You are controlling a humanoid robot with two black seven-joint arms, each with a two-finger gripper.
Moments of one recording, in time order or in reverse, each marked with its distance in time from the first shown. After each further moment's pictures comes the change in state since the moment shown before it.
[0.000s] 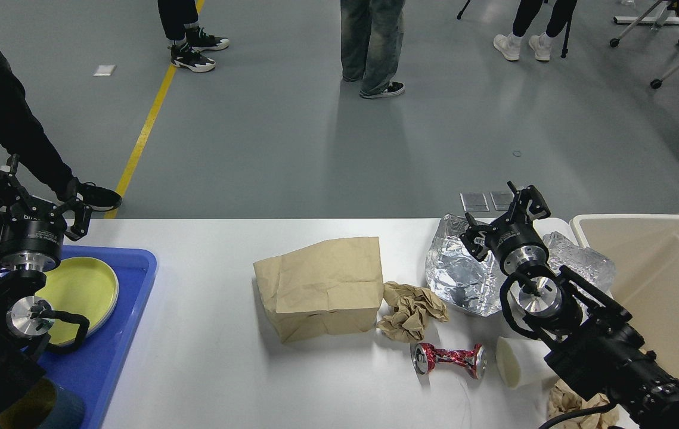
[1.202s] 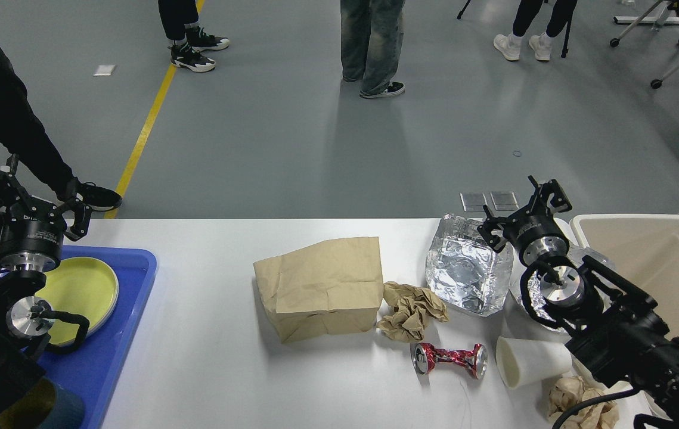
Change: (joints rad) left arm 0.001 0.000 0.000 0.000 0.000 0.000 0.000; right arm 0.067 -0.092 -0.147 -0.004 0.117 0.026 -0.001
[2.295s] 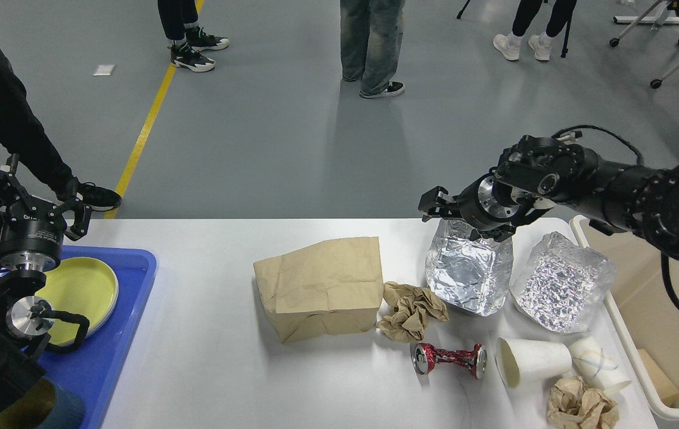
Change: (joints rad) left arm -0.001 0.000 0.001 0.000 0.000 0.000 0.000; right arm 0.843 0.133 -1.719 -0.010 -0.071 0.420 -0.455
